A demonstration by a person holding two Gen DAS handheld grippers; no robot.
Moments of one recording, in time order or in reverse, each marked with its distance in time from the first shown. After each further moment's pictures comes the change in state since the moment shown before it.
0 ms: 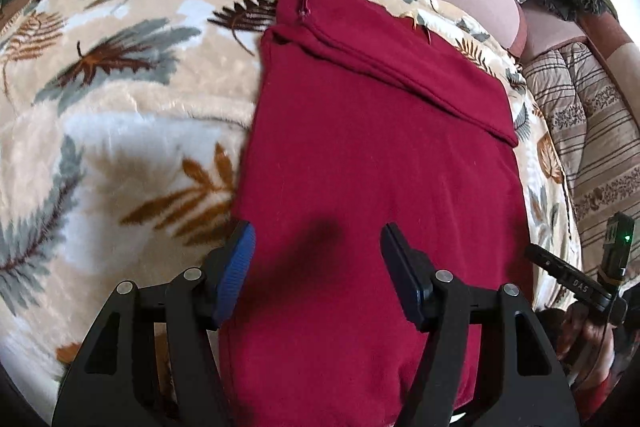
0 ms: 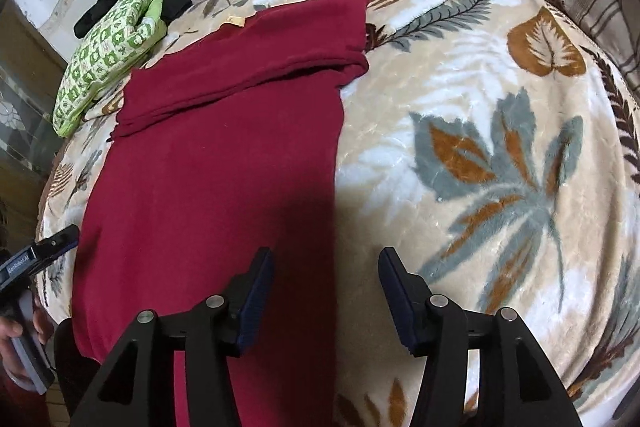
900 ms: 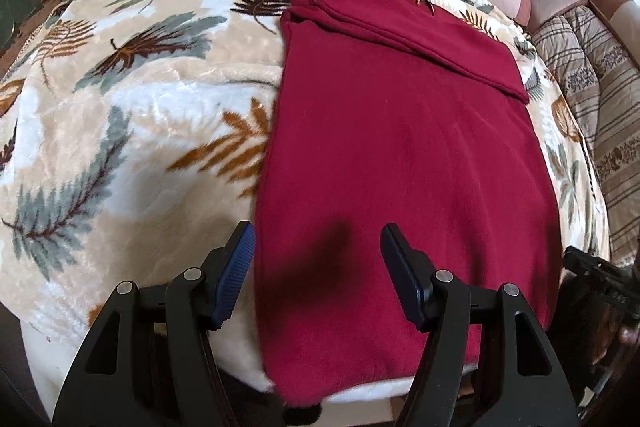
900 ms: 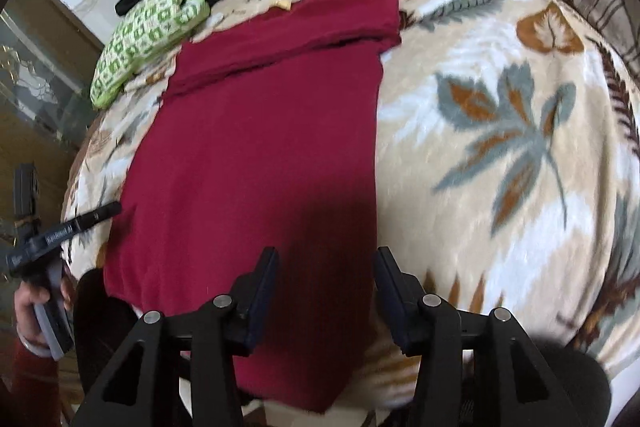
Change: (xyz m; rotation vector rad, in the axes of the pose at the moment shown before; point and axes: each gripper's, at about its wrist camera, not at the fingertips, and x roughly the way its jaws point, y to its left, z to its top) left arm -0.027 0.004 -0.040 0.084 0.018 0.101; right arm -0.038 0.010 -0.057 -0.061 0.045 0.074
